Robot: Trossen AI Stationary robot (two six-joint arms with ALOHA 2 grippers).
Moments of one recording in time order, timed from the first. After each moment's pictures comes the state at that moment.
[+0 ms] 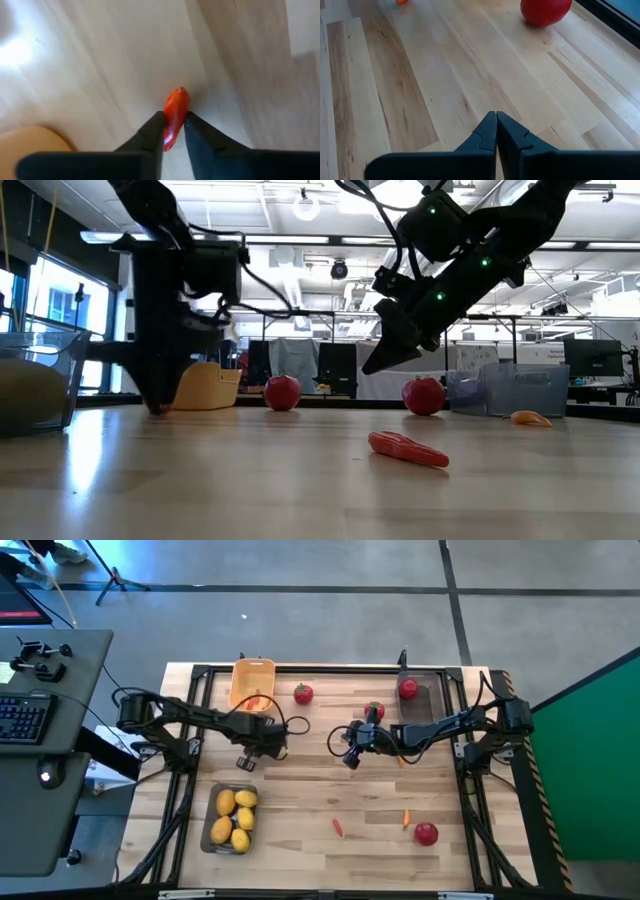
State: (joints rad) left arm 0.13 1.60 0.81 -0.73 -0.24 0.52; right arm -0.04 1.64 0.74 0.20 0.36 0.23
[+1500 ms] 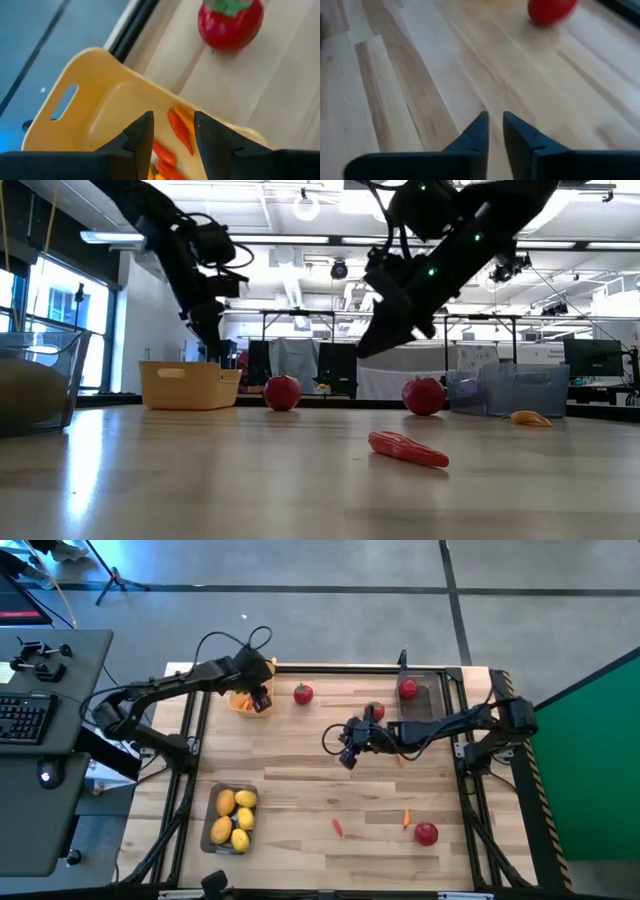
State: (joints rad) left arm 0.72 1.40 0.90 -0.49 -0.11 0.30; right arm -0.03 1.61 0.84 0.02 0.32 0.35
